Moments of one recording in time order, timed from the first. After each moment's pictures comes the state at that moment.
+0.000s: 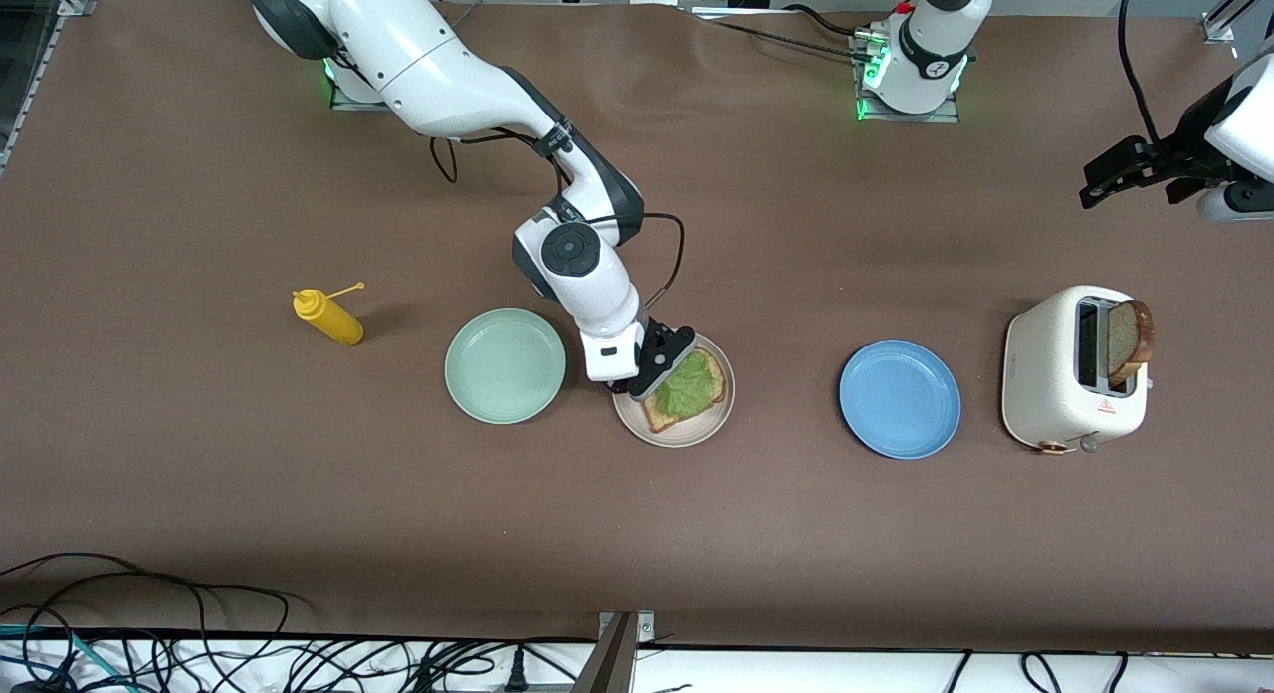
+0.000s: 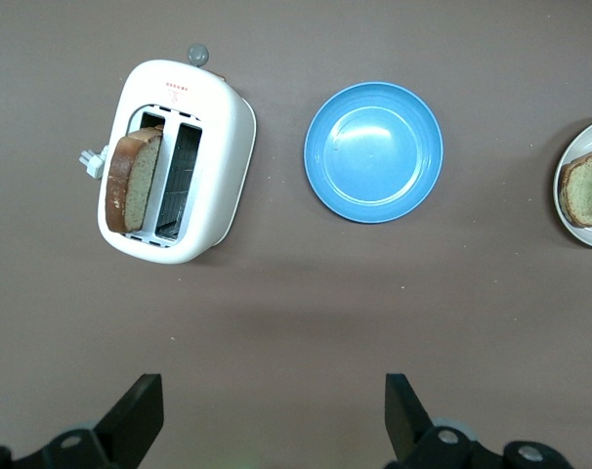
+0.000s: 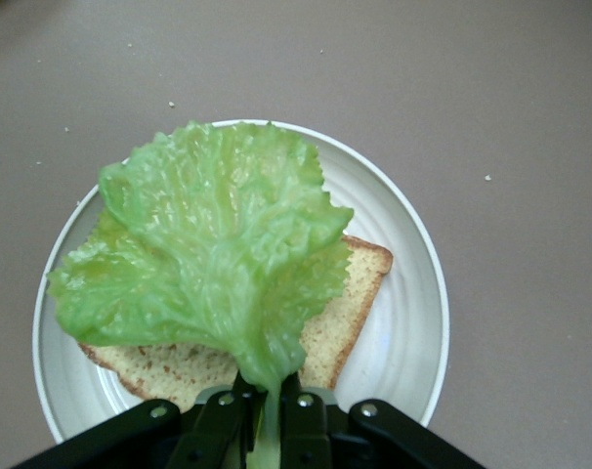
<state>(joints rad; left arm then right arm) -0.03 -0.08 0.04 -1.70 0.01 1.55 -0.07 0.62 0.95 0.12 -1.28 -0.04 2.57 -0.12</state>
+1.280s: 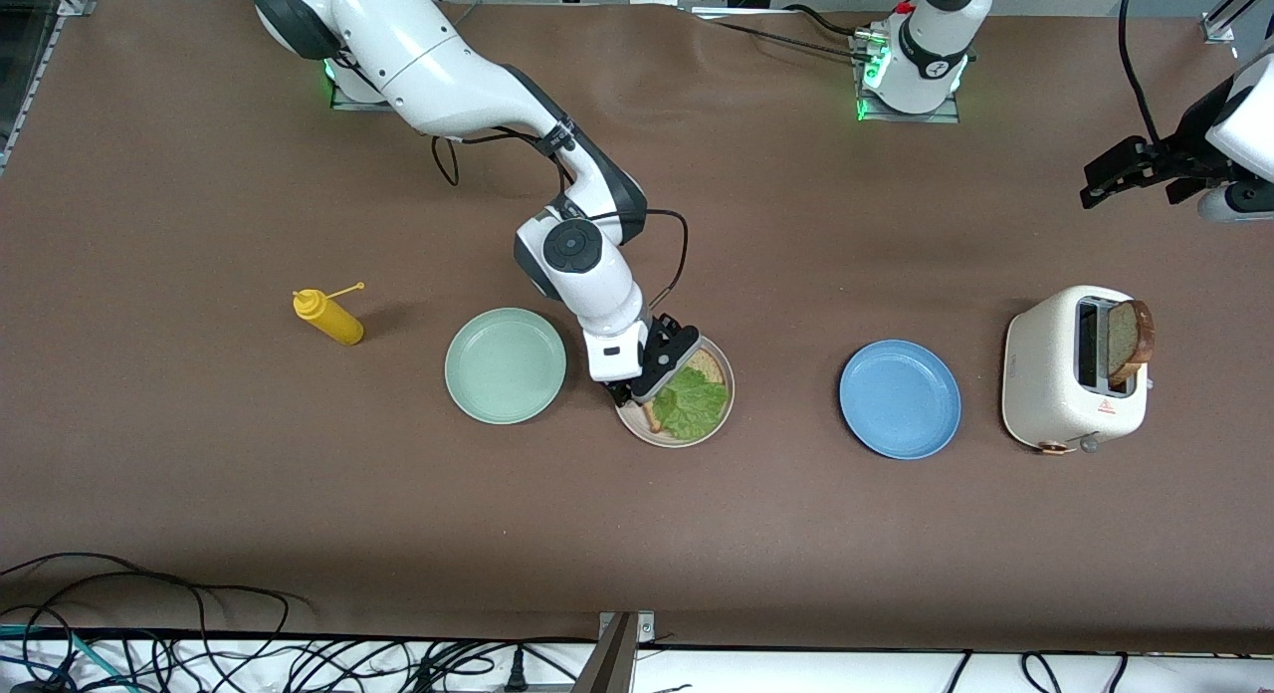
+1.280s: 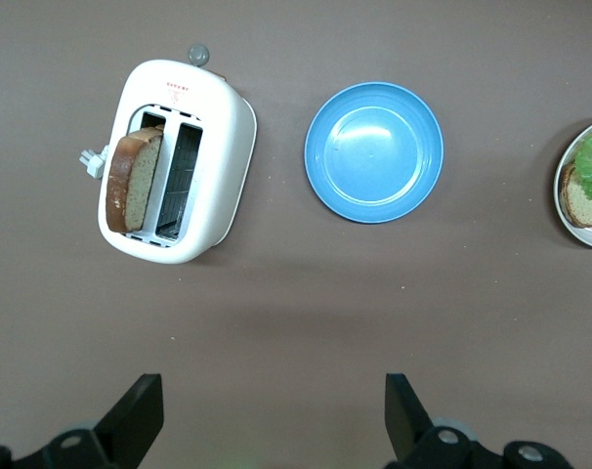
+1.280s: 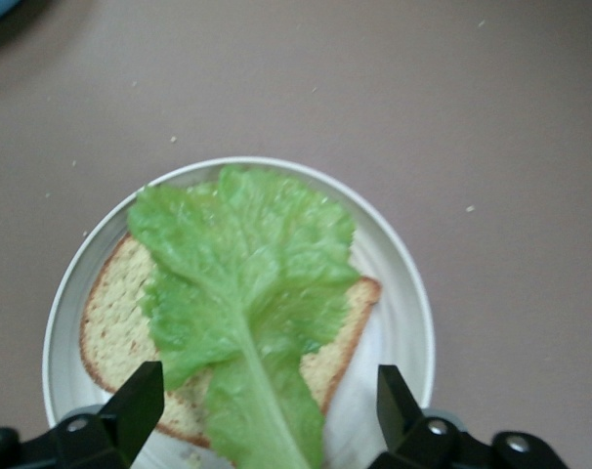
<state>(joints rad) -0.03 -0.08 0.04 -1.70 0.01 1.55 -0.07 0.62 0.95 0.11 -1.24 -0.04 2.57 -0.12</state>
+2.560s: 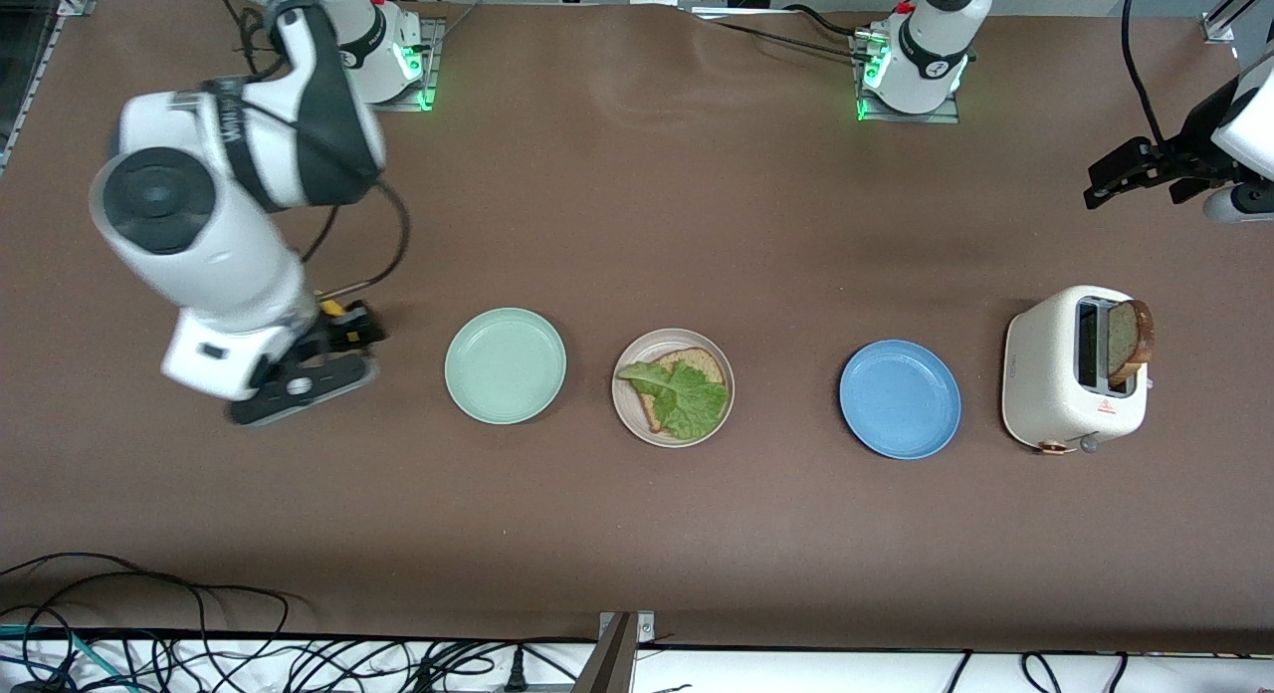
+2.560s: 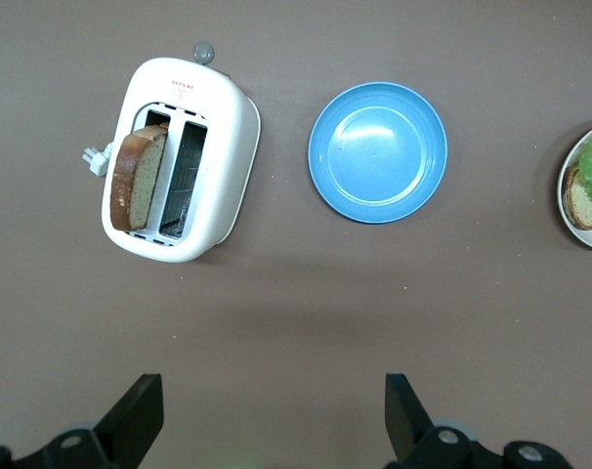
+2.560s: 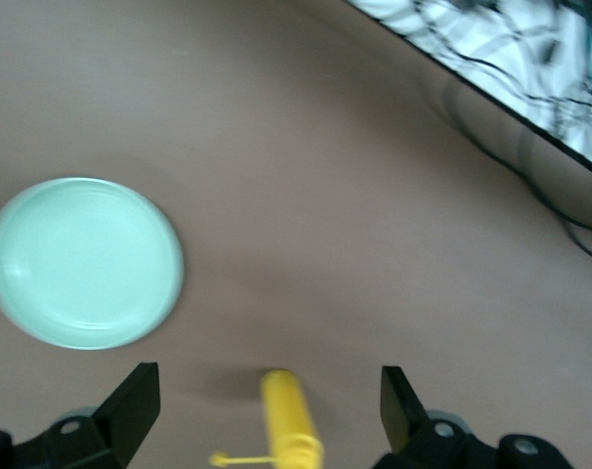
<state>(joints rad) -0.02 -0.08 0.04 -1.70 0.01 1.55 -0.07 0.51 0.50 -0.36 -1.21 -0.03 1.72 -0.23</state>
